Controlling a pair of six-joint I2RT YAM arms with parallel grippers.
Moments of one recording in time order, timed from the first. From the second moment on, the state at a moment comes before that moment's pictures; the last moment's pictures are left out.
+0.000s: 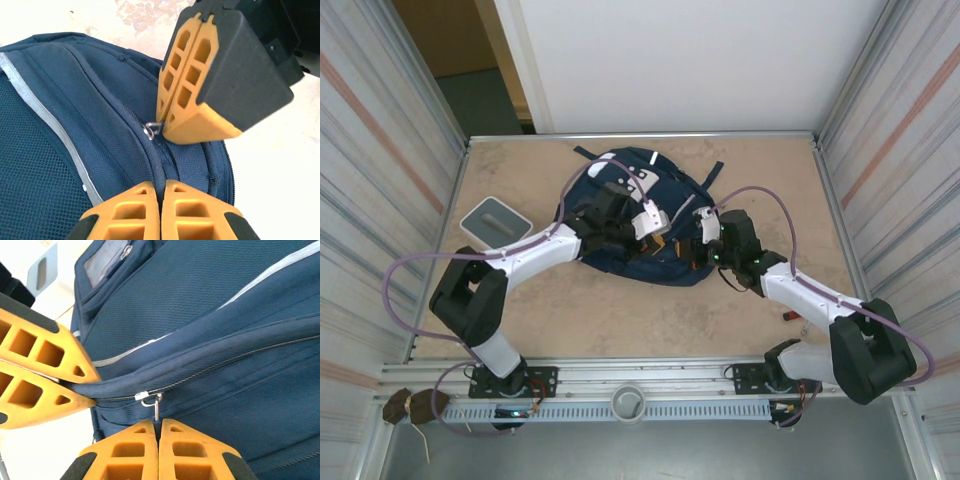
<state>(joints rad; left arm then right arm) -0.67 1.64 1.12 -0.22 0.54 0.45 0.47 1.24 0.62 0.01 -0.36 0.33</state>
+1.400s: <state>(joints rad) -0.66 1.57 1.10 -0.27 0.49 0.49 0.56 1.08 0.67 -0.19 -0.15 0.43</state>
